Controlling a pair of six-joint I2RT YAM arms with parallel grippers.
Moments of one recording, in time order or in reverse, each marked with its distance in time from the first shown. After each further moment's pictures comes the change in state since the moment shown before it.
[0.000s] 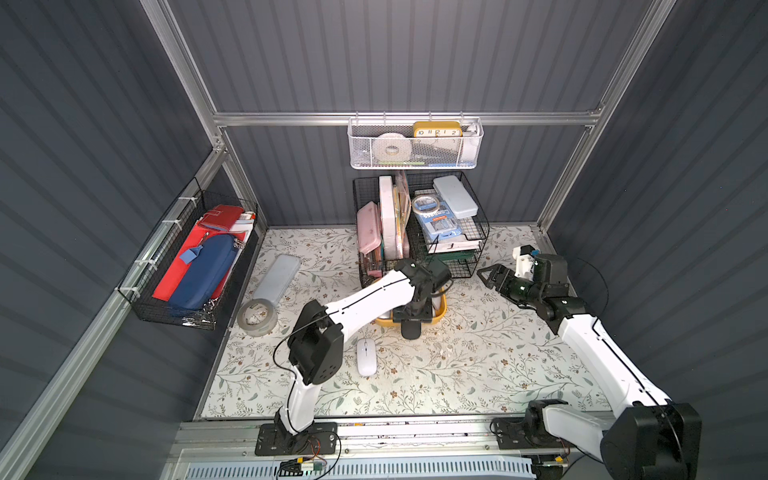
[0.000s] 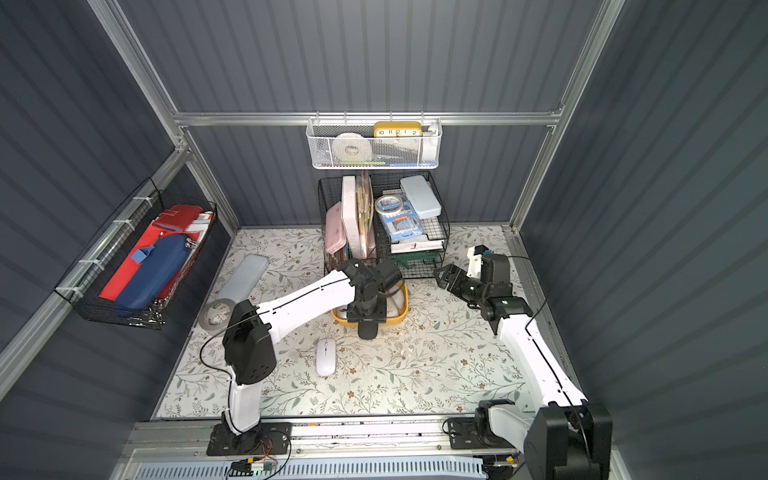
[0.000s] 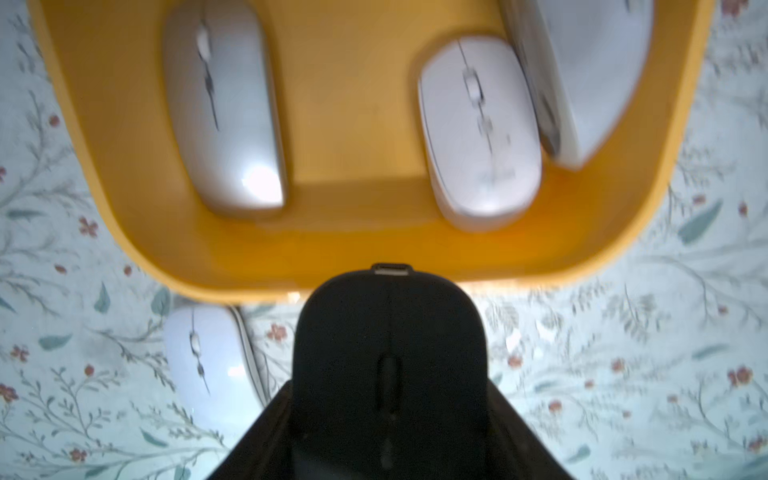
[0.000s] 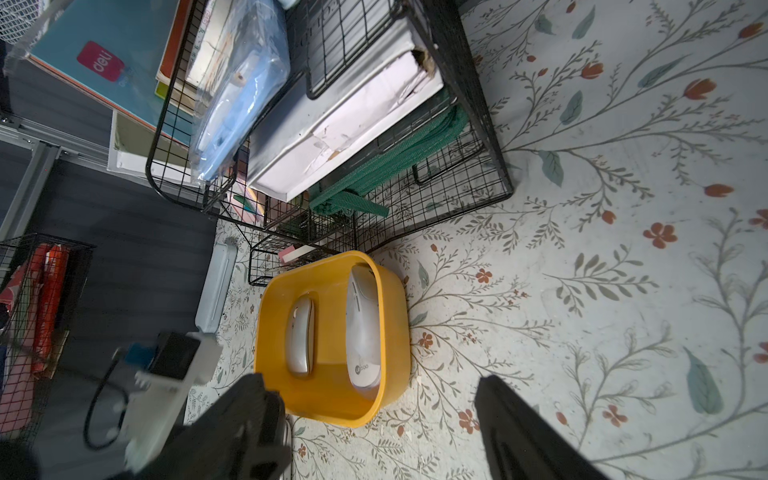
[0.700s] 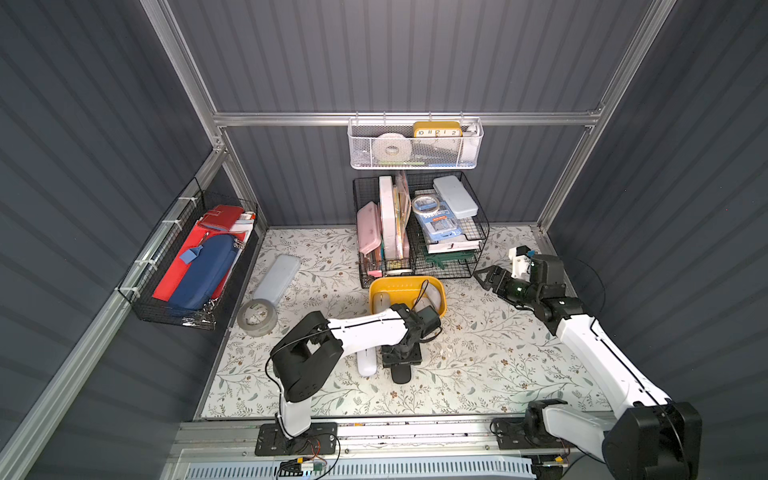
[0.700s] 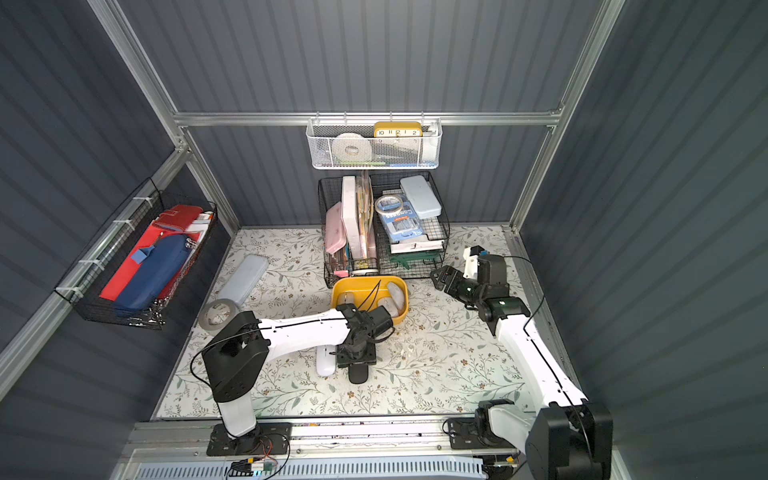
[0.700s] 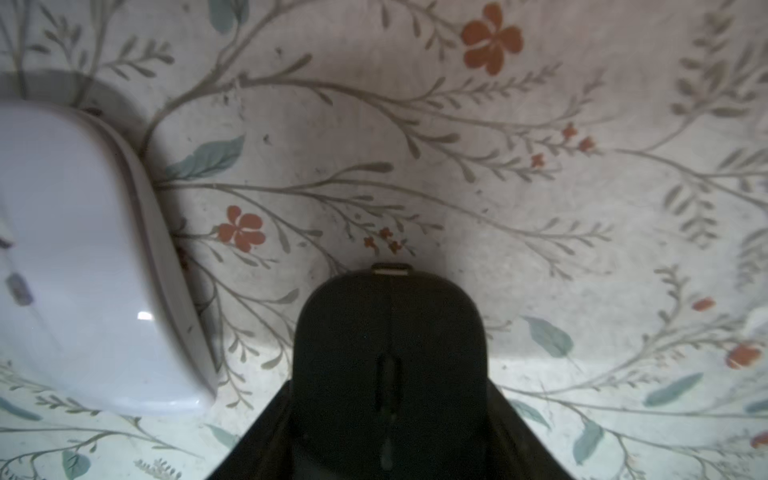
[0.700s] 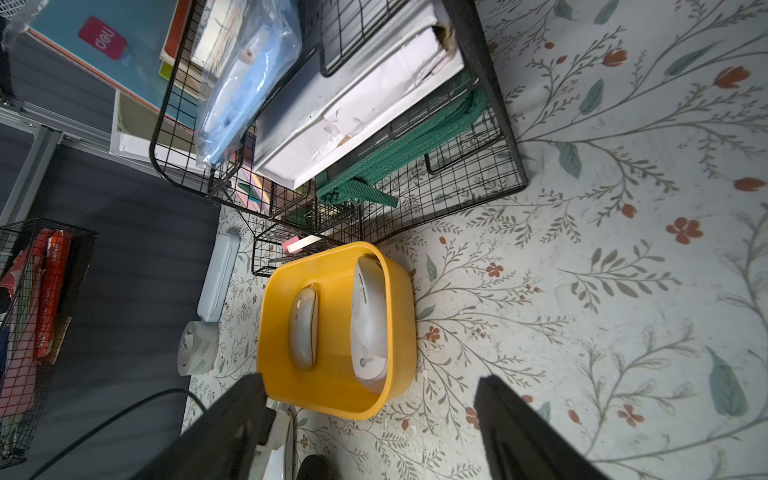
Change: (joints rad) left arm -0.060 -0.087 -0.516 0.298 0.076 -0.192; right arm 0.027 0.000 -0.003 0.002 0.004 -0.002
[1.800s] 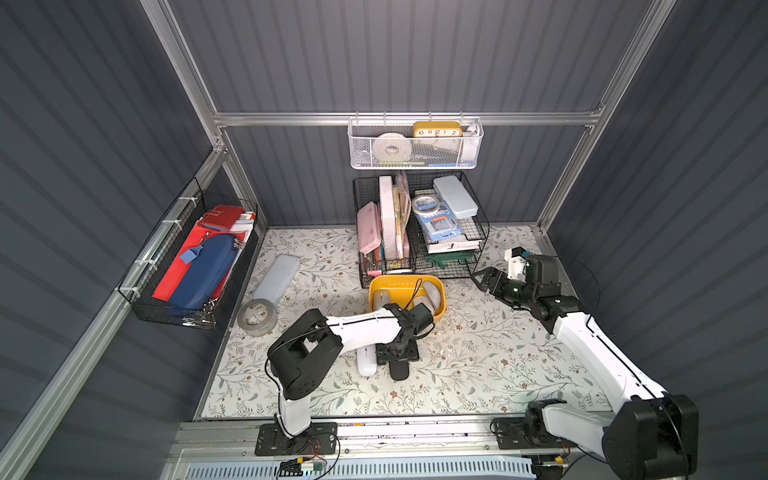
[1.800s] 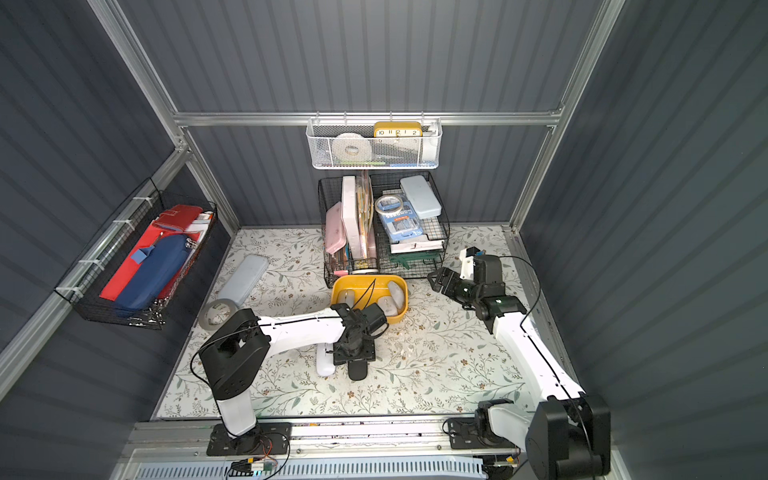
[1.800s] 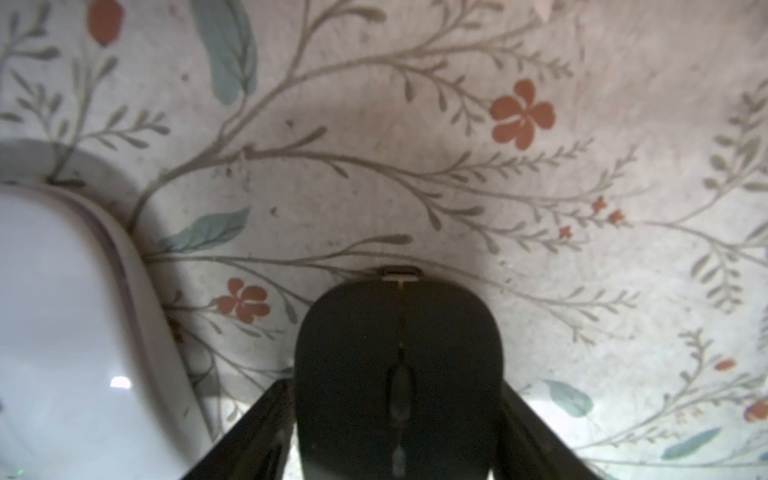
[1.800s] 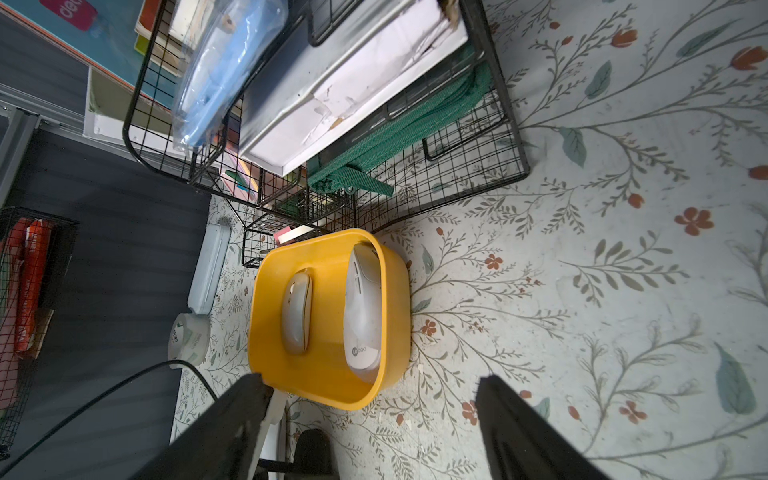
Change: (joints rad) left arm 0.059 -0.023 -0.069 0.099 0.015 0.056; right arm 0.027 0.027 0.000 -0.007 0.016 -0.013
